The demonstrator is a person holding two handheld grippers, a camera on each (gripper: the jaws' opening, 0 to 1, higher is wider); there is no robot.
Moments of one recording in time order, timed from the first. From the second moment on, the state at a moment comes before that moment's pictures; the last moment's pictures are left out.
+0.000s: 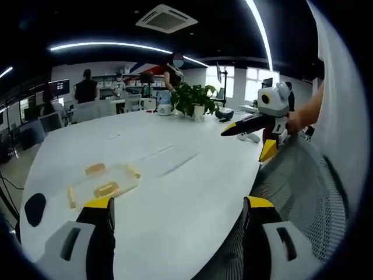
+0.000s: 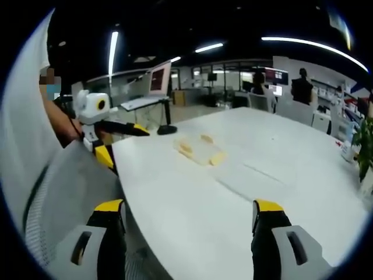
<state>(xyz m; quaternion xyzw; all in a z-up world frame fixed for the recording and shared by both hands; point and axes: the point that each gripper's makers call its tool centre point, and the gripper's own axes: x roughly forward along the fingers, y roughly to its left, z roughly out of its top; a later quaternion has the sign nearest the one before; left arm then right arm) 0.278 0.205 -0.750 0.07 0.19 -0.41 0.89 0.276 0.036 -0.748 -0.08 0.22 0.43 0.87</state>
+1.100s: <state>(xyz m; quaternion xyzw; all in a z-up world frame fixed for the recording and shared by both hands) 0.301 0.213 -0.754 0.08 0.20 -0.42 0.88 0.299 0.049 -0.750 -0.08 0.22 0.44 0.86</state>
